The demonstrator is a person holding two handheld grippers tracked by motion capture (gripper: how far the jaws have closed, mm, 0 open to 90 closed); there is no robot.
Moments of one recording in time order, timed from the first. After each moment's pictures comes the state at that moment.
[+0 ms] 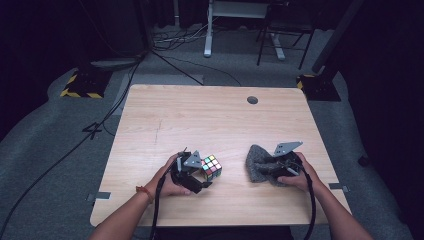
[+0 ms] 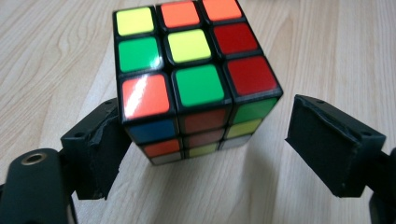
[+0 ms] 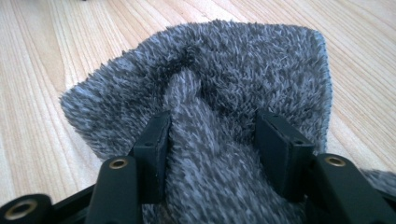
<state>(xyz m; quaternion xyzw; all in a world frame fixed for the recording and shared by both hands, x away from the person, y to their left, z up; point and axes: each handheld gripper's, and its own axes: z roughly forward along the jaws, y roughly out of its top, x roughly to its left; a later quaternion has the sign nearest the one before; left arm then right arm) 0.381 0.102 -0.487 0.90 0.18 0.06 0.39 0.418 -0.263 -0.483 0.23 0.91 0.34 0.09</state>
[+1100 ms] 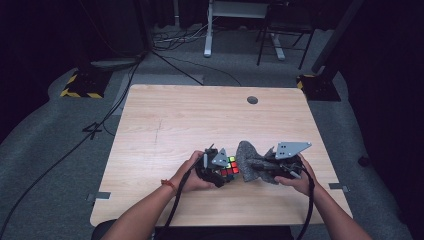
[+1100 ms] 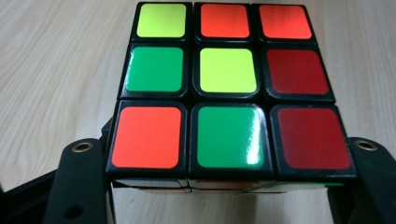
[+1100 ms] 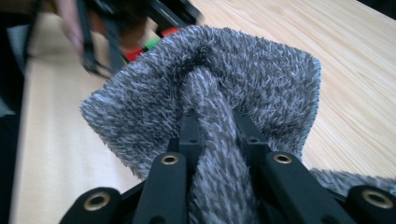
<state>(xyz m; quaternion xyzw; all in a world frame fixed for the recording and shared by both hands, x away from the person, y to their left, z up) 0.390 0.028 -0.472 0.92 0.10 0.07 0.37 0.381 -0.235 -0.424 0.15 0.87 0.45 0.09</state>
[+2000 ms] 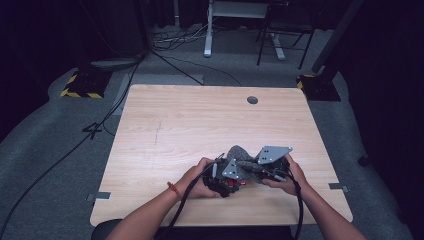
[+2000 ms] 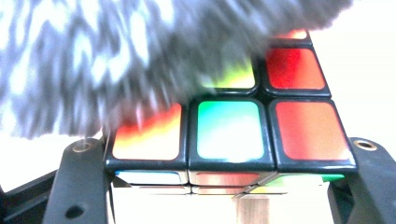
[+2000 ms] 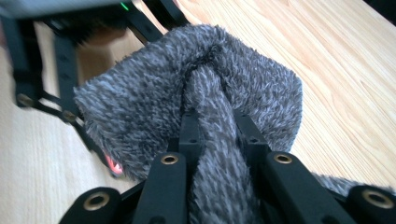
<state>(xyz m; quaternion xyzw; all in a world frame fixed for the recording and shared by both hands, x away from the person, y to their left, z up) 0.366 0.012 -0.470 0.94 0.06 0.08 0.33 0.374 -0.199 -0.427 0.13 0.90 0.39 0.15</state>
